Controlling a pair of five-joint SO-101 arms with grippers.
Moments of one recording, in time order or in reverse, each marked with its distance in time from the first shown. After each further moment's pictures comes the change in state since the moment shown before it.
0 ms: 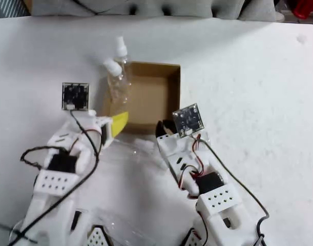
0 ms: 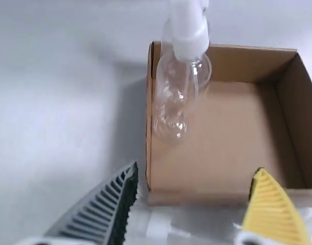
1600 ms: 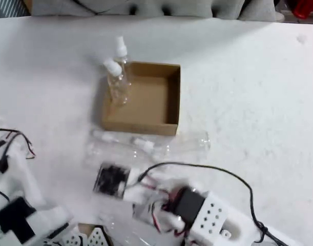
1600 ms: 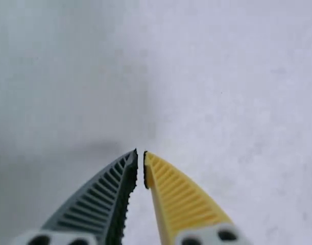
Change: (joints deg) left arm -46.9 45.0 -17.8 -3.4 1.4; right arm -39.6 -0.1 -25.7 61.0 16.8
